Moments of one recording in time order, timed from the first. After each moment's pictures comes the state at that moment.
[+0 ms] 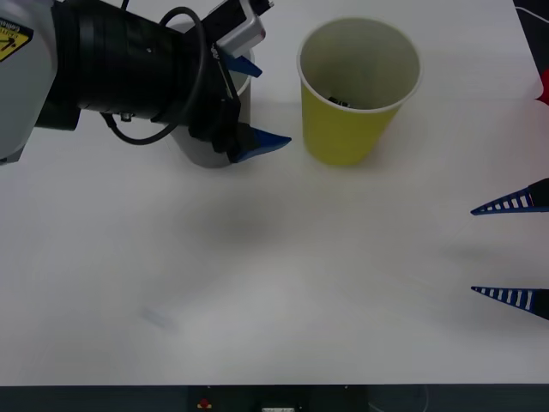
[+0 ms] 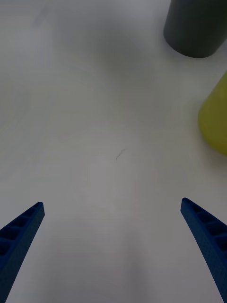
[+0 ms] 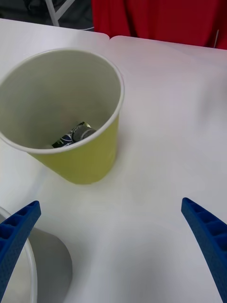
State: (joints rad) right arm 0.26 -1.13 -0.26 -2.01 1.31 -1.13 -0.09; left arm -0.72 0.65 -0.20 -2.04 -1.99 -1.35 1.10
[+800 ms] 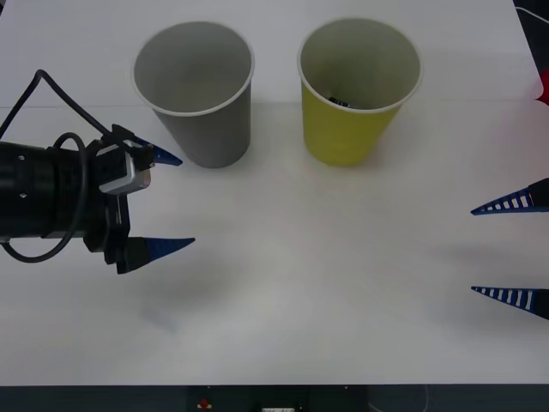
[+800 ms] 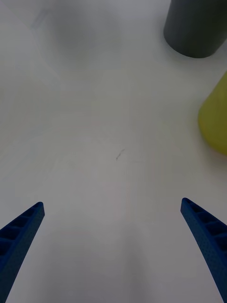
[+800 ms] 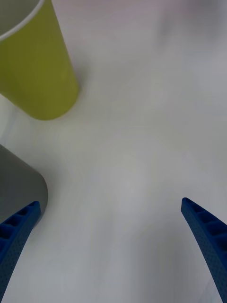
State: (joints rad) right arm 0.26 -1.13 -0.26 -2.01 1.31 -1.13 -0.09; left arm -0.14 1.07 -0.03 -2.28 -1.70 -1.08 0.73
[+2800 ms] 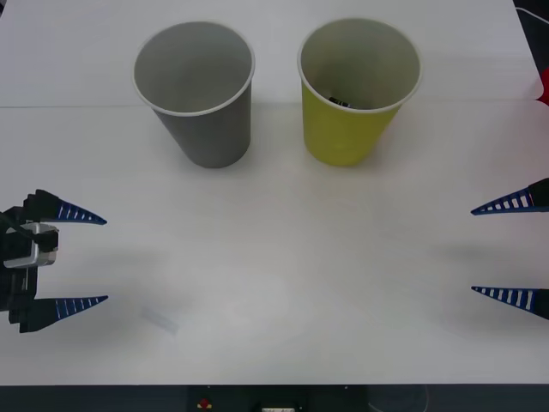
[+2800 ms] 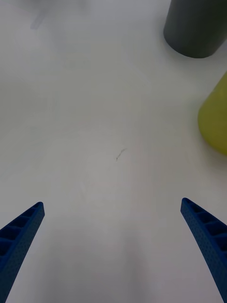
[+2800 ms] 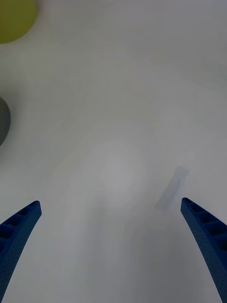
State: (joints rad) right arm 0.26 -1.13 -0.26 -2.01 1.31 -1.13 -0.09; left arm 0.27 1.17 0.19 -2.12 -1.47 -1.05 0.22
